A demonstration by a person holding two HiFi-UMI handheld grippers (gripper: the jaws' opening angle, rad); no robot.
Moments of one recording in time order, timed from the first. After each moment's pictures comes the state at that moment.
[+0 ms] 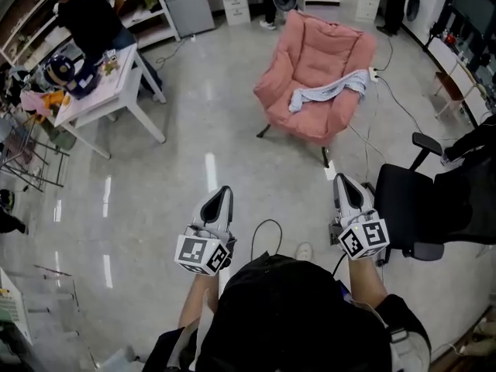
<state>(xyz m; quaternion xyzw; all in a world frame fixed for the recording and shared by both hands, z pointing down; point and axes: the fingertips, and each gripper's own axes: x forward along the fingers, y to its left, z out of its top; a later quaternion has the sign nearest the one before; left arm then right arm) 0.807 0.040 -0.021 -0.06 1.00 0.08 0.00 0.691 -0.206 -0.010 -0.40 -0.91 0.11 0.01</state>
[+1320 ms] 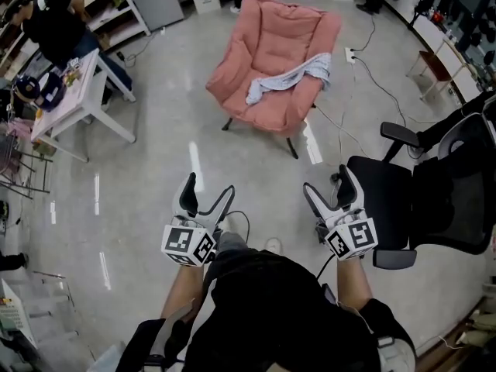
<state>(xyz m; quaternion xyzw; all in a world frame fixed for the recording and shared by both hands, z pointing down) 0.660 -0.117 0.010 -0.07 0.99 0.07 -0.05 0.581 -0.363 0.007 -0.40 -0.91 0.10 0.02</state>
